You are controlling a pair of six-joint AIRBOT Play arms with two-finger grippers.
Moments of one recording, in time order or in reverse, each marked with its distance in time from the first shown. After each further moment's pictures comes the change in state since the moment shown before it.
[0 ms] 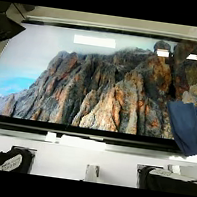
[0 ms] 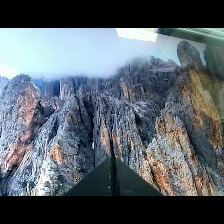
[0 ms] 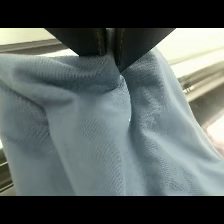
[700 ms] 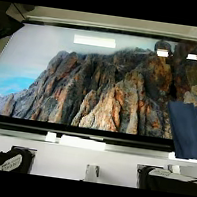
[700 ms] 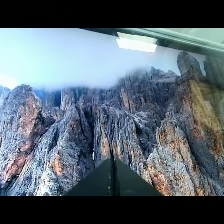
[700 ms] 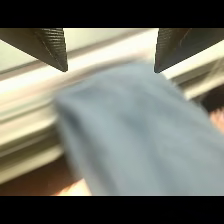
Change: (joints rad) left arm 0.000 -0.006 0.000 0.000 0.044 0.000; right arm 0.089 0.000 0.358 -0.071 -0.008 -0.100
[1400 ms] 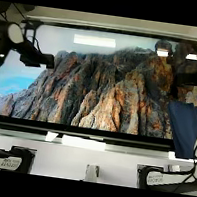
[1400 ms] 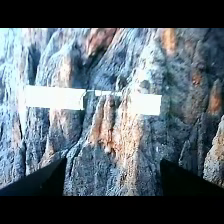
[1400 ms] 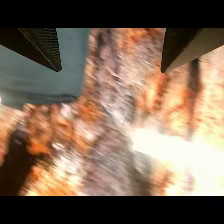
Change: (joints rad) left arm -0.273 -0.432 0.080 0.613 -0.326 -0.256; right arm 0.787 -0.027 0.113 0.047 -0.204 0.076
